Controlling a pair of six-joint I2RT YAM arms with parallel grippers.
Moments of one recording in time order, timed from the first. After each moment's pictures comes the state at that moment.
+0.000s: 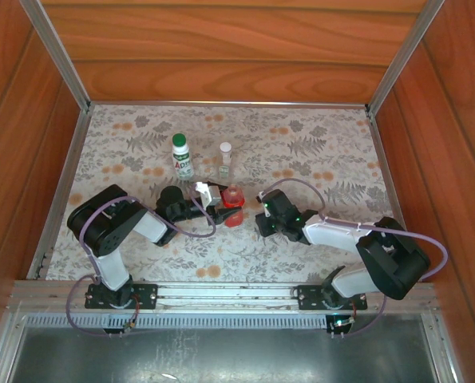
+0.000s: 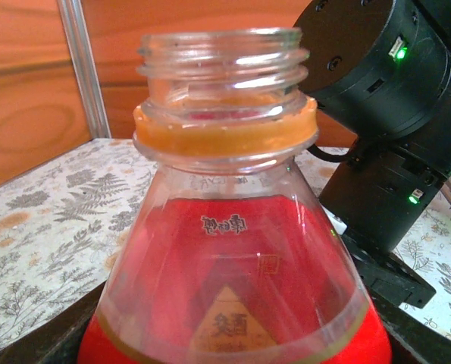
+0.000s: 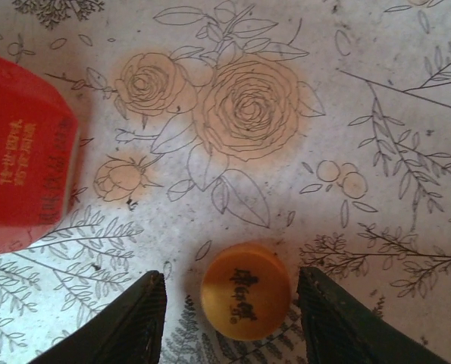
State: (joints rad) left arm -0.68 1.77 0.42 1.36 0.67 0.05; right arm 0.76 1.40 0.52 -0.11 0.09 0.25
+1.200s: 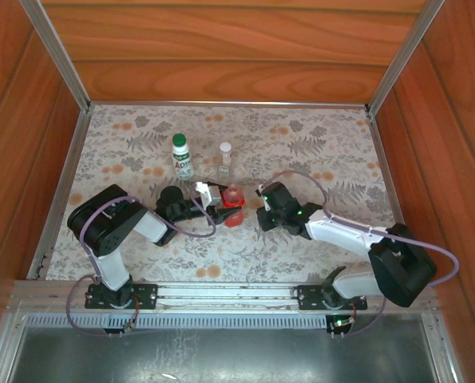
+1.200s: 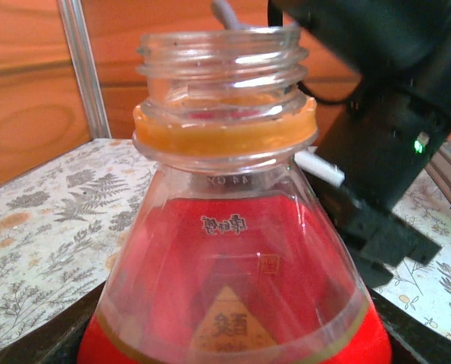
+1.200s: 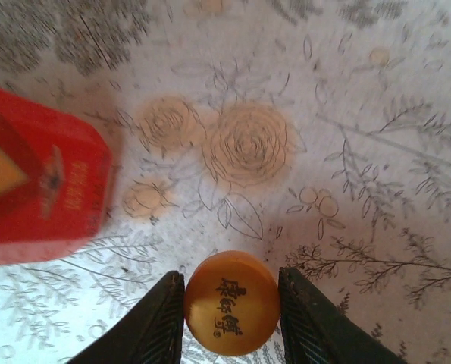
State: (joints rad) left arm -0.68 1.77 0.42 1.36 0.67 0.05; right arm 0.77 1.32 0.65 -0.30 0.11 0.25
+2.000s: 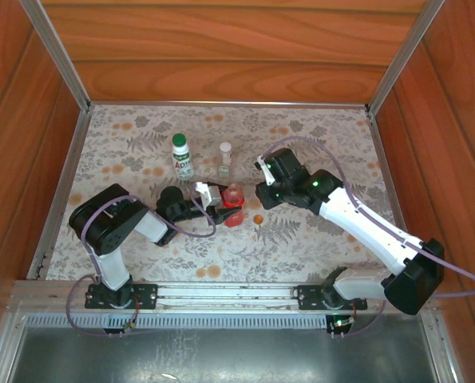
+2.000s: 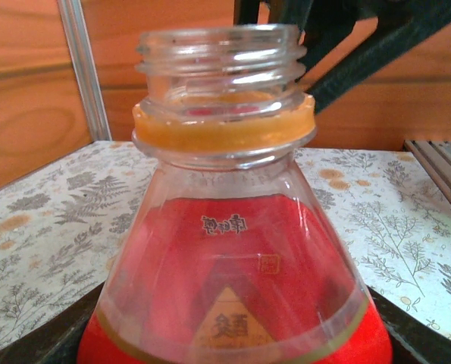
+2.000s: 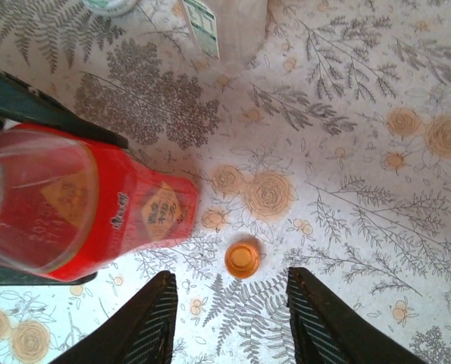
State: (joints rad) left arm -0.68 1.79 0.42 1.38 0.67 0.05; right arm 0.77 1.27 1.13 -0.83 0.06 0.19
